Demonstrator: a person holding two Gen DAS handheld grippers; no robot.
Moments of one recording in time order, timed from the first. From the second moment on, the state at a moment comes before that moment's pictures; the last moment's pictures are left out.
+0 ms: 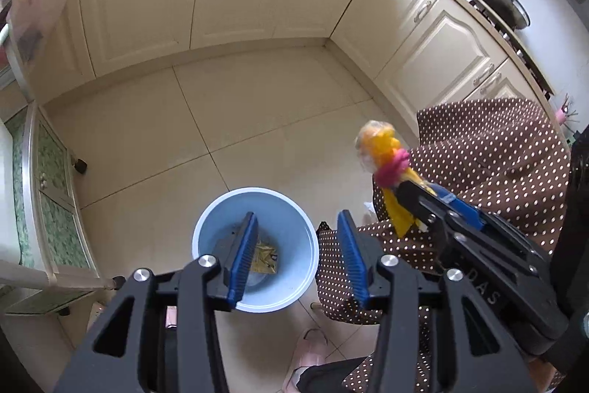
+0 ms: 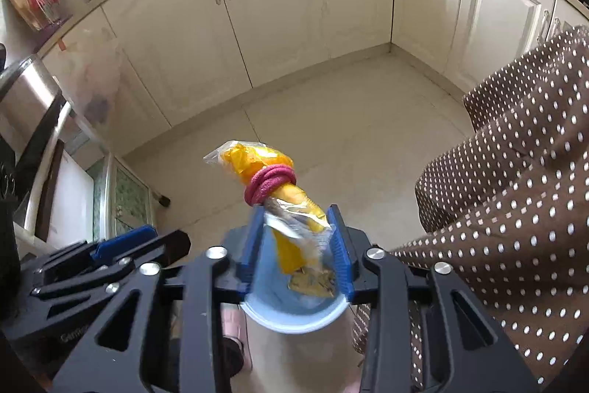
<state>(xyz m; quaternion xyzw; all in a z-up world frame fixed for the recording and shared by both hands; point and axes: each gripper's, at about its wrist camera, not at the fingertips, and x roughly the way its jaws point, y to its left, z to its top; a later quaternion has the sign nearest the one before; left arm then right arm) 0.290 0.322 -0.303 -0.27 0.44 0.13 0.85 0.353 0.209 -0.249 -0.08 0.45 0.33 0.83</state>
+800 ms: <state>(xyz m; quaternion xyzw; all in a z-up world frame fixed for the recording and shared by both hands) 0.276 0.208 -0.166 -0.21 0.36 0.04 0.91 0.313 0.041 -0.087 -0.03 0.32 0.26 0.91</state>
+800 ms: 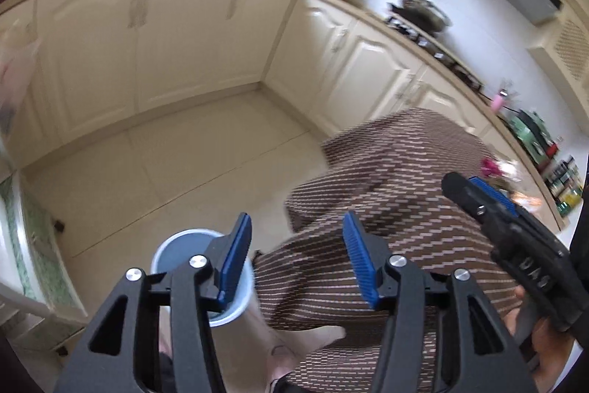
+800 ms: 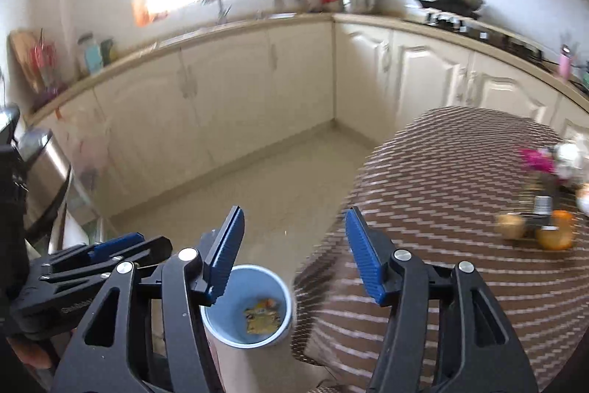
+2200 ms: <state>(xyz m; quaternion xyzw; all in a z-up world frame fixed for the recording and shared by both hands) 0.410 -0.047 -0.149 -0.02 0.40 -0.09 0.91 0.370 -0.176 -0.104 -0.01 0.38 0.10 0.92</state>
